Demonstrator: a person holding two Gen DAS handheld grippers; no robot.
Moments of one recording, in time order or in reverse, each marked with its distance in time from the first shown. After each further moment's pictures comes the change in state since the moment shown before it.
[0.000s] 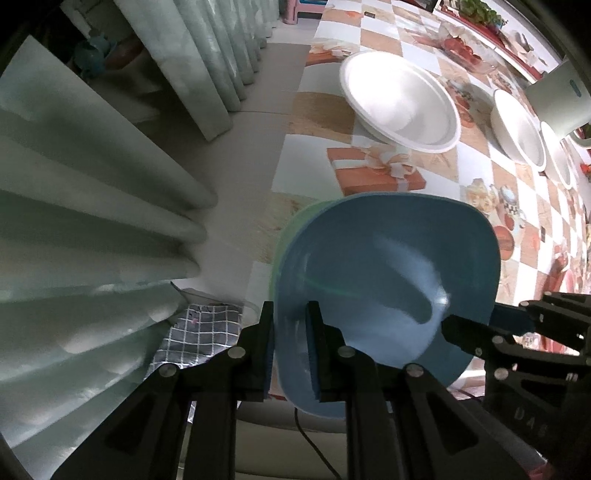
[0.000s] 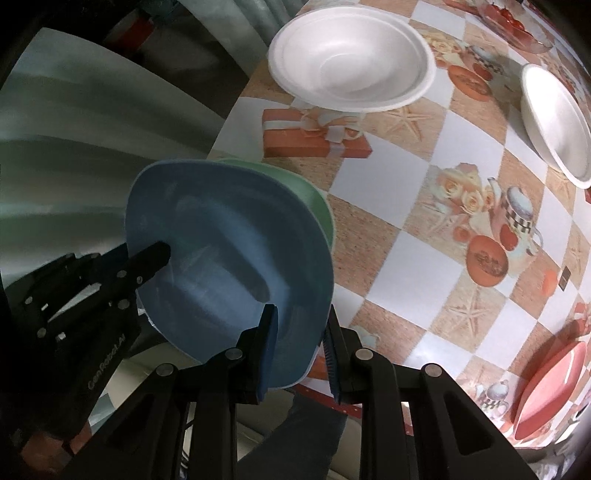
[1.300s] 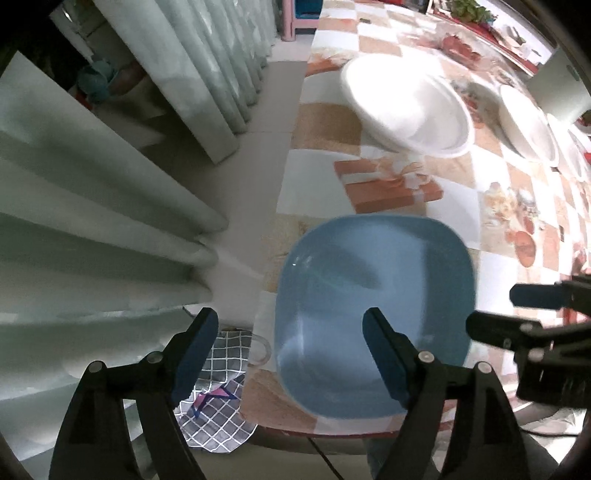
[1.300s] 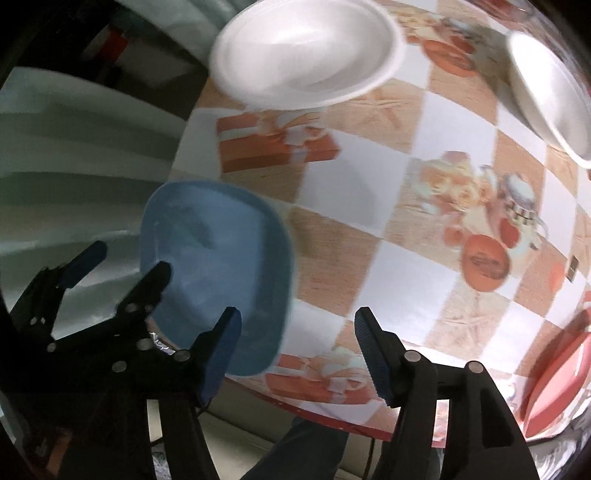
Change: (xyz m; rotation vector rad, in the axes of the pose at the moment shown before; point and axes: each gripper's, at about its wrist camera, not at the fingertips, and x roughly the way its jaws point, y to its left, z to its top) left arm 0.009 -0.008 -0.002 0.048 -0.092 0.049; right arm -0.018 -0.043 -0.007 0.113 0.001 -0.003
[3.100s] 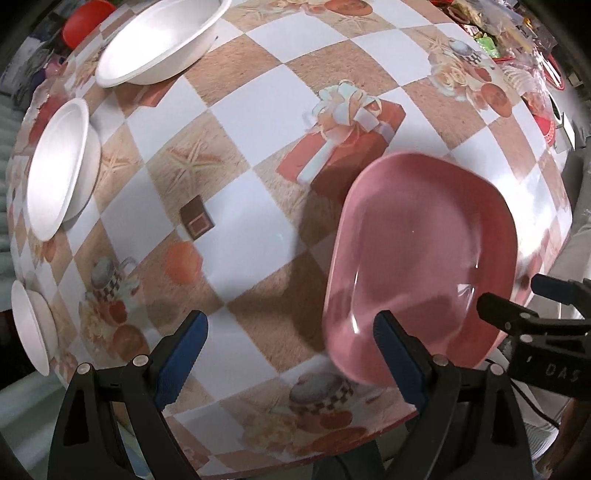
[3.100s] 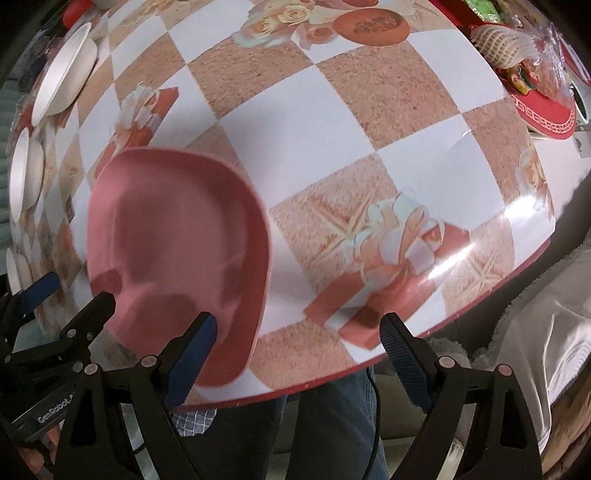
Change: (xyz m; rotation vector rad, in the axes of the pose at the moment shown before) left arm 0.000 -0.474 0.015 0.758 0.159 -0.057; right arm -0.035 -0.394 -0.216 0.864 -0.070 -0.011
